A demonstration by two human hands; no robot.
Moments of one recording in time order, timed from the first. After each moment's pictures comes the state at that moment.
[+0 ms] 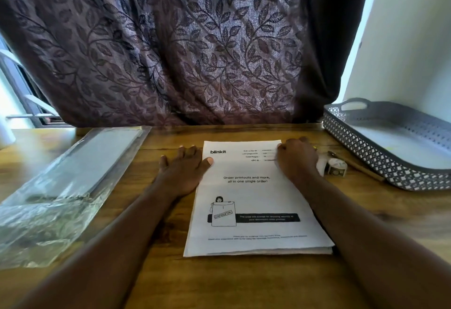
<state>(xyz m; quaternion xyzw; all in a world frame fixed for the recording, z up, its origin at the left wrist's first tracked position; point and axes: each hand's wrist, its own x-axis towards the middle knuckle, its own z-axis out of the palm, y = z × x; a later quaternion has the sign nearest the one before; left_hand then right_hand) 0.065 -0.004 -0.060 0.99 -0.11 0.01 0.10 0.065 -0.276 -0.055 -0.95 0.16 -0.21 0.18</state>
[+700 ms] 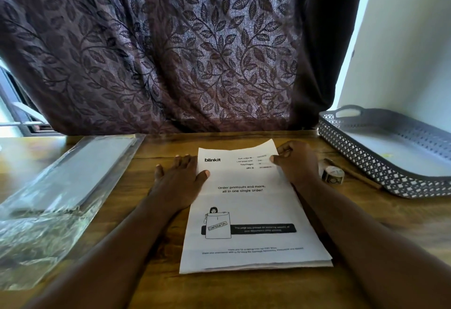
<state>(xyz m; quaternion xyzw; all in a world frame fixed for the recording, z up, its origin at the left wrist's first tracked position) 0.063 -0.007 -0.062 0.99 -0.12 0.03 0.08 0.057 -0.283 -0.046 -0.88 0.12 -0.24 0.39</state>
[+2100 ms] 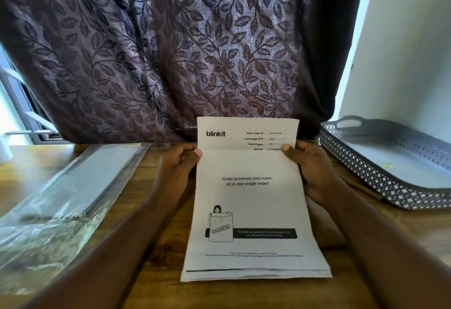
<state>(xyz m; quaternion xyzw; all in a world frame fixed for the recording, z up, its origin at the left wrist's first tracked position) 0.053 -0.011 -0.029 0.74 -0.13 0.18 0.64 0.028 -0.293 -0.021 -0.63 -0.02 -0.11 0.76</state>
